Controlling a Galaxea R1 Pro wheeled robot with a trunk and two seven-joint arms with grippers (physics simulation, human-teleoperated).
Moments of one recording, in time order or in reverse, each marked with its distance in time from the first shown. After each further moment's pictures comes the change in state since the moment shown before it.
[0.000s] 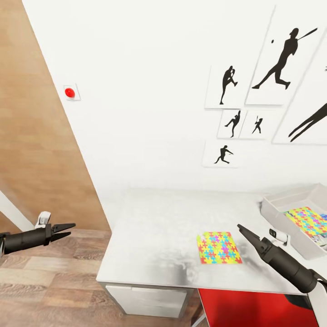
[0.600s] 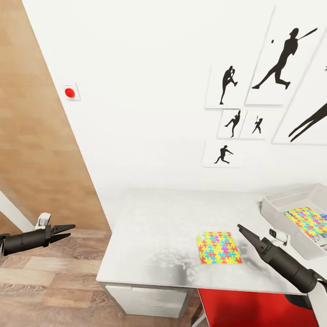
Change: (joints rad) left arm 0.008 0.001 0.001 0.000 0.000 0.000 0.000; right arm 0.000 0.001 -0.001 0.001 0.001 0.000 -0.005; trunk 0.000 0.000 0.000
